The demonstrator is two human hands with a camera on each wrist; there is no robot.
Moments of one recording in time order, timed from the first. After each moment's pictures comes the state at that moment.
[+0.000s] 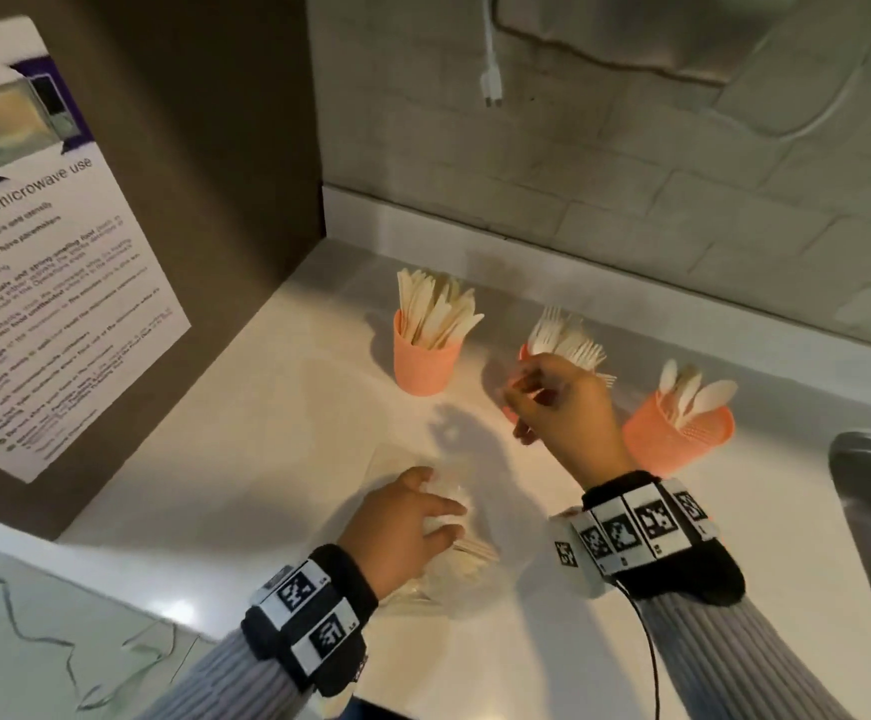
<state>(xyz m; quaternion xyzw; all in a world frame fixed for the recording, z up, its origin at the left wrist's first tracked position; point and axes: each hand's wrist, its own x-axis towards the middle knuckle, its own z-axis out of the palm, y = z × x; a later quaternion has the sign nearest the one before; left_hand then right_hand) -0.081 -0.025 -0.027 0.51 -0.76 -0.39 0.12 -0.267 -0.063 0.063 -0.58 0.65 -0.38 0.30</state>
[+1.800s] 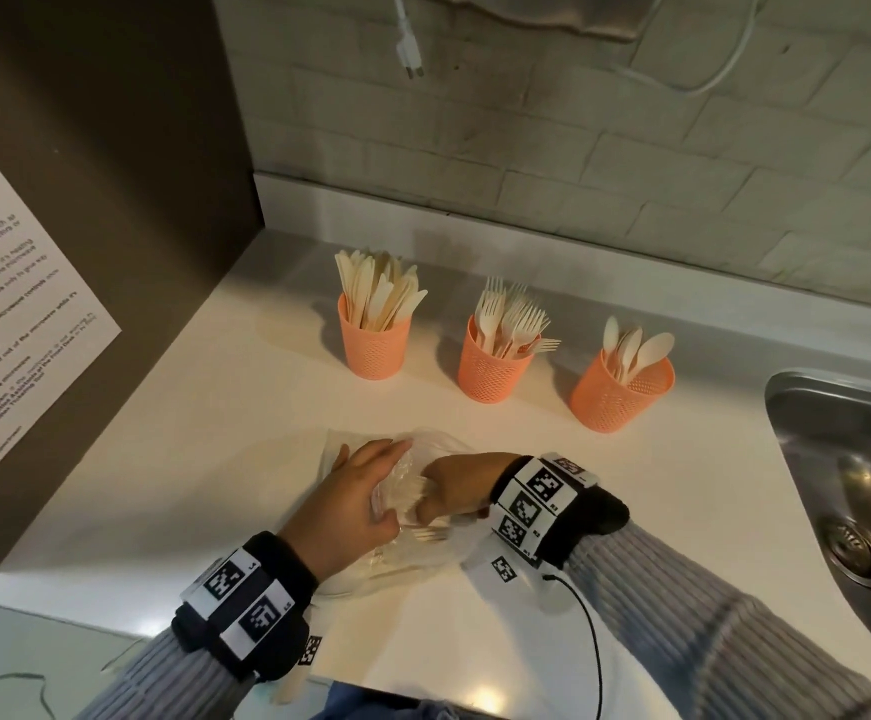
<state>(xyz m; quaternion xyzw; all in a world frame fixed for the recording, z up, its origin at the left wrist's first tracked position) -0.072 -0.029 -0.029 0.42 -0.79 -0.40 0.20 -0.233 -0.046 0.018 -0.65 0.57 0.19 0.46</state>
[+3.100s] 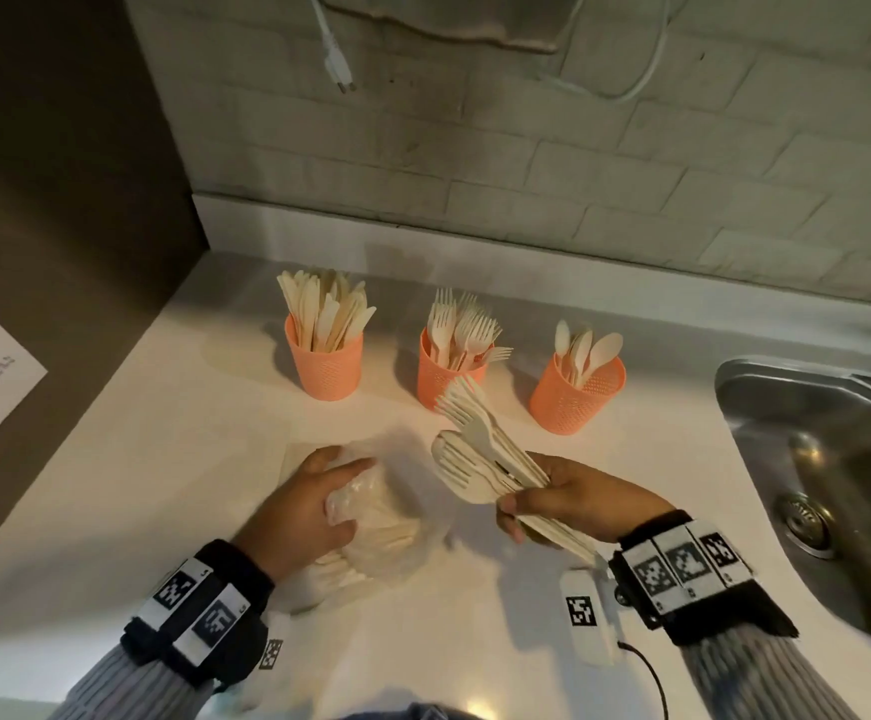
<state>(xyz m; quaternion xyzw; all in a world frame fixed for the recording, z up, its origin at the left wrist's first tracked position) -0.072 -0.058 -0.039 0.43 -0.79 -0.40 0.14 -0.350 0.024 0.057 -0.53 0.51 -0.21 0.64</state>
